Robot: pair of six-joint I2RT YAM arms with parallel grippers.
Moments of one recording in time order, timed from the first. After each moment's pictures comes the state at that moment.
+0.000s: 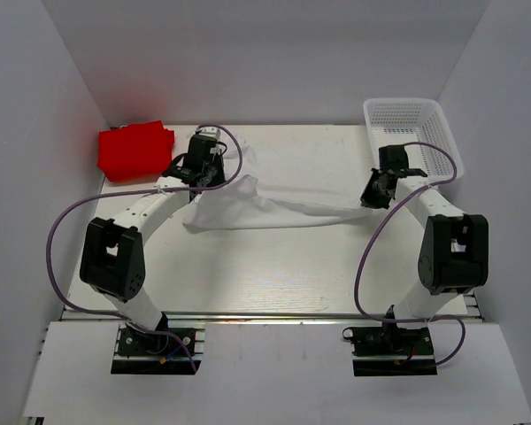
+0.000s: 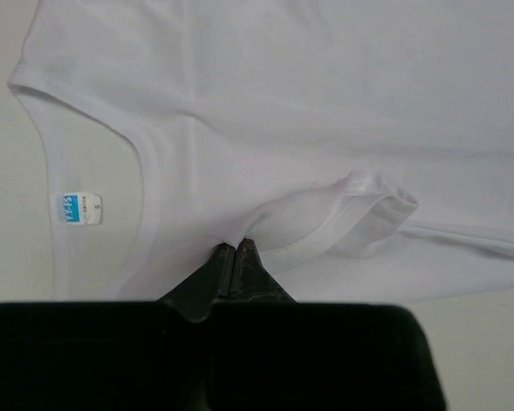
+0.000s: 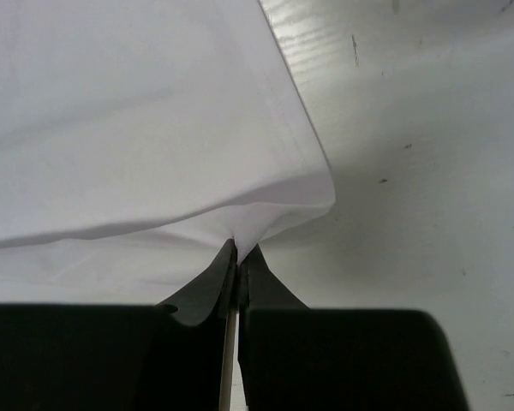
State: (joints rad) left arm -0.38 1.64 1.25 -0.31 -0.12 -0.35; right arm 0.07 1.65 1.13 -0.52 -0.01 0.47
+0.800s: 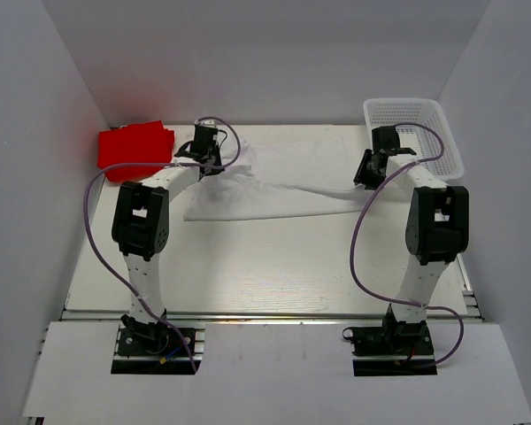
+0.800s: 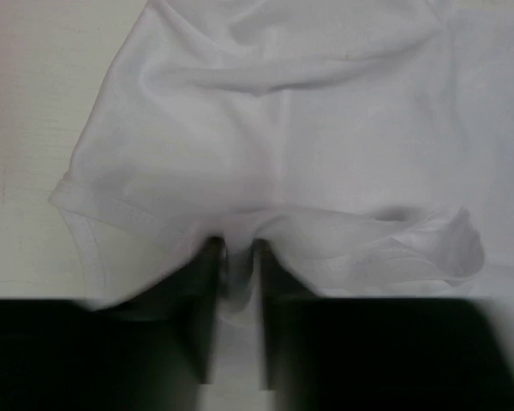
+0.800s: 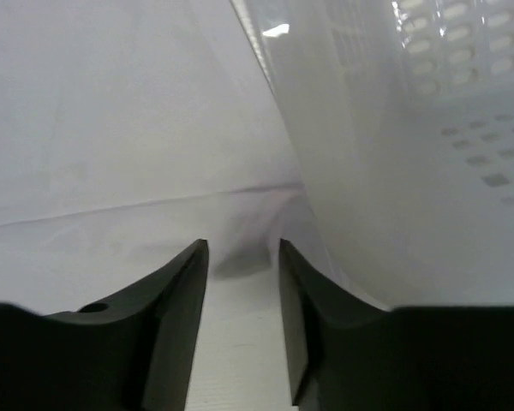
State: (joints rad) left arm -0.28 2.05 1.53 -0.24 -0.20 -0.31; right arm 0.08 1.93 1.45 -0.53 0.03 0.40
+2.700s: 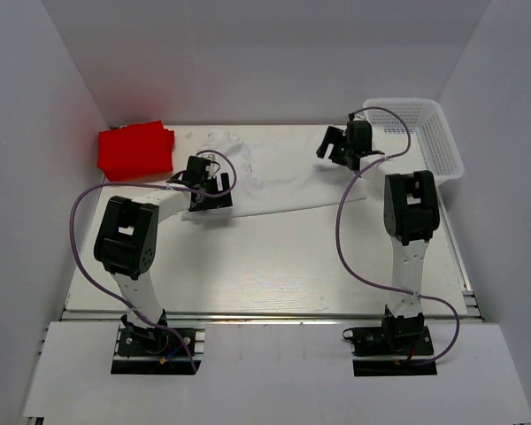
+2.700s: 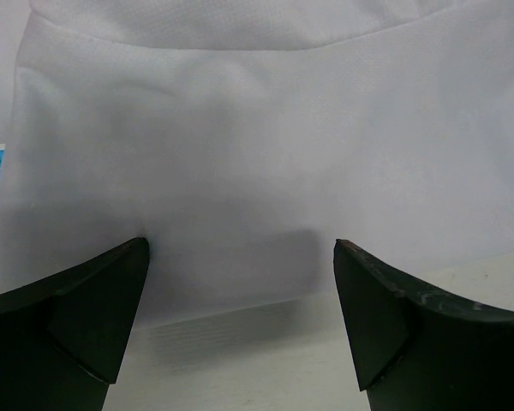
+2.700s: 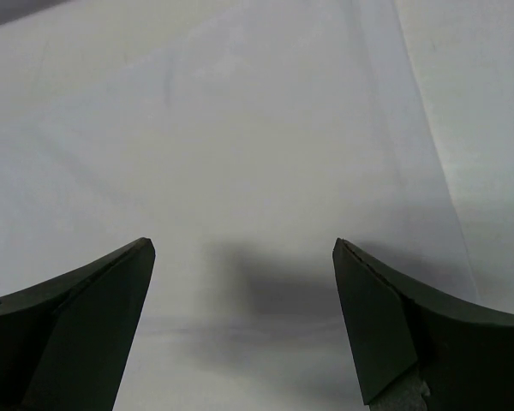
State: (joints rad) left arm -0.28 1.85 1.12 -0.20 0.02 -0.34; right arm 0.18 2.19 1.56 0.03 -0.08 0.40
